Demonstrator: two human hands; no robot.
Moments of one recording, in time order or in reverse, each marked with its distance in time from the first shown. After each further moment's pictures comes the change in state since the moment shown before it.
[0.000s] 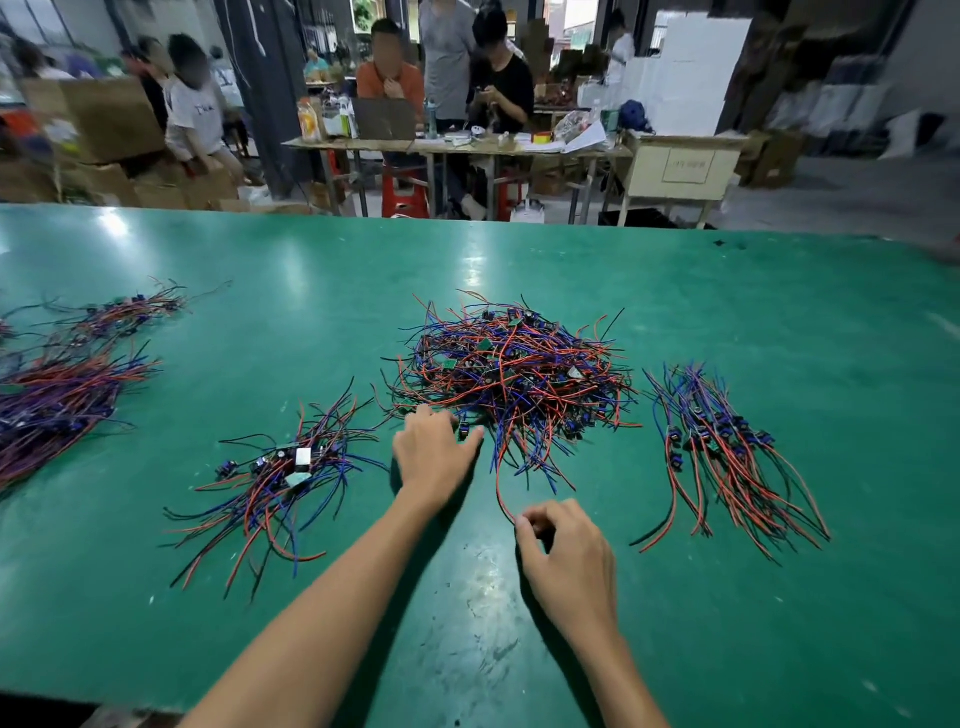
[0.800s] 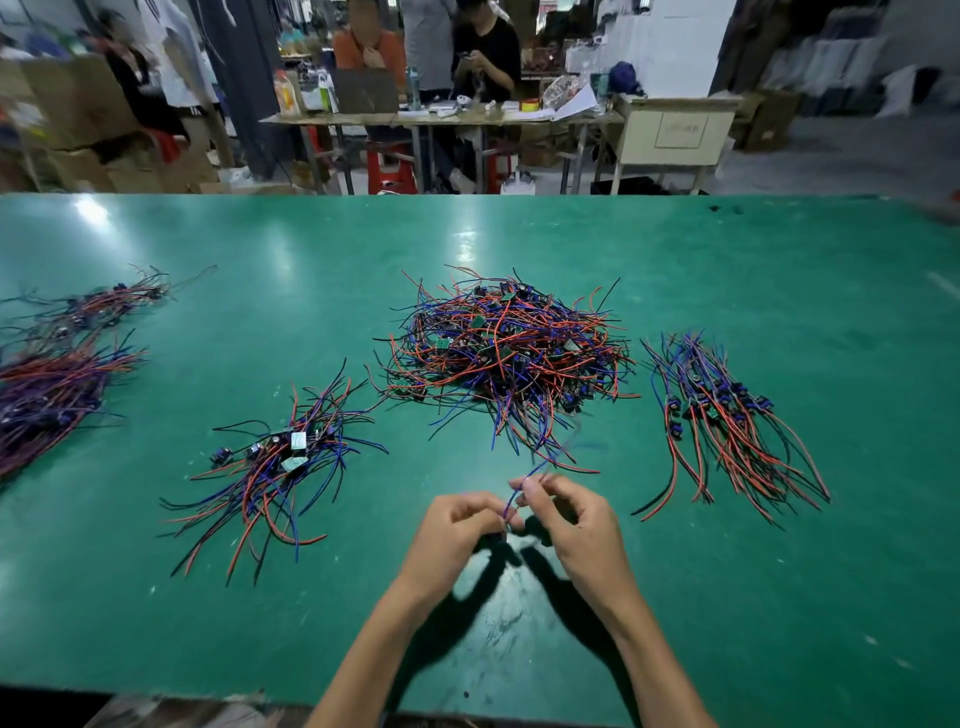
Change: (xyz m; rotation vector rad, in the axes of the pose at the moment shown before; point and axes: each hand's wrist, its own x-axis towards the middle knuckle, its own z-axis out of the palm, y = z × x) left_hand -0.125 0.004 -0.055 -1.071 -0.597 -0.063; right_hand -0.001 0.004 -0.014 0.651 -0.184 0.037
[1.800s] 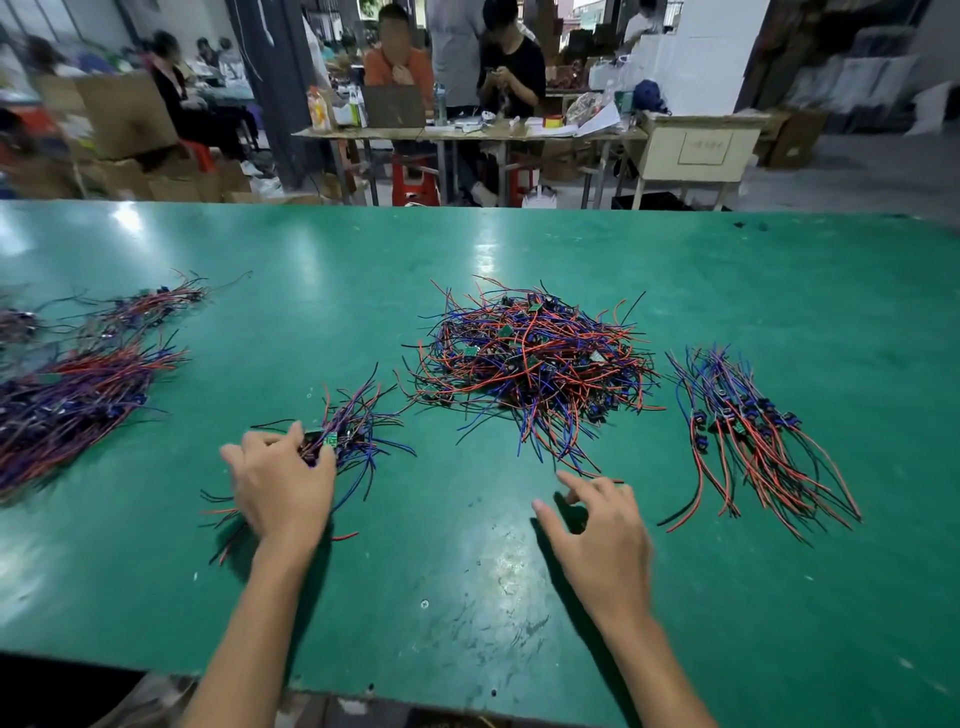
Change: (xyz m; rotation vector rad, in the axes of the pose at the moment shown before) left_hand 0.015 -0.006 -0.158 0.927 1.074 -0.067; right_hand -0.002 0.002 0.012 -0.722 0.258 -0.151
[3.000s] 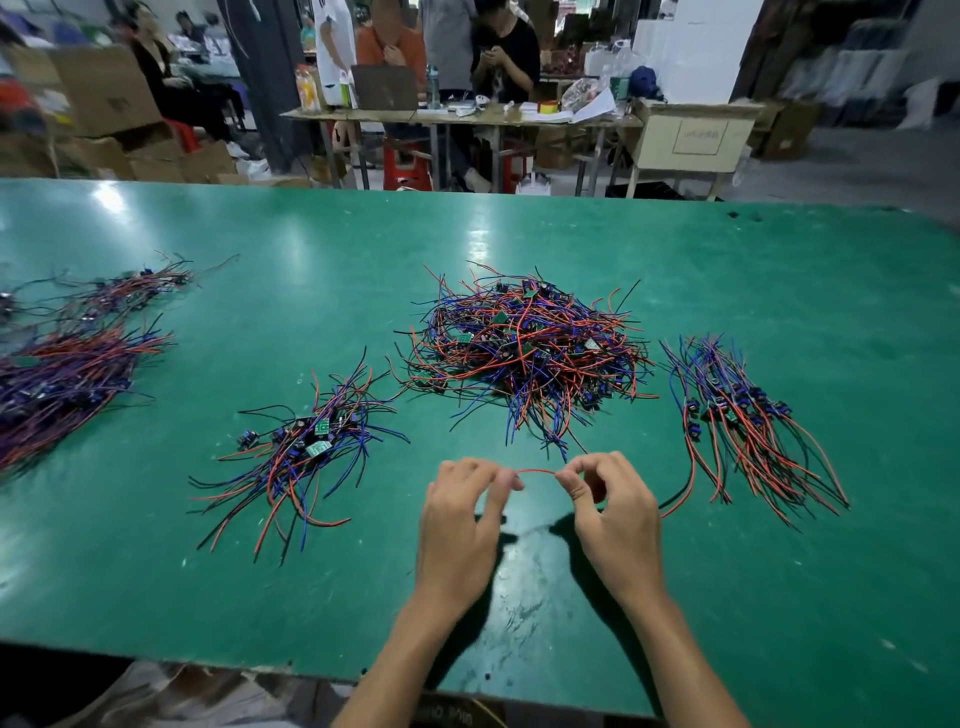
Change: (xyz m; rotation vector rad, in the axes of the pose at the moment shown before) left_hand -0.134 0.072 0.035 -0.636 -0.341 0.542; right_hand 0.011 0.014 -0.014 0.230 0.056 -0.119
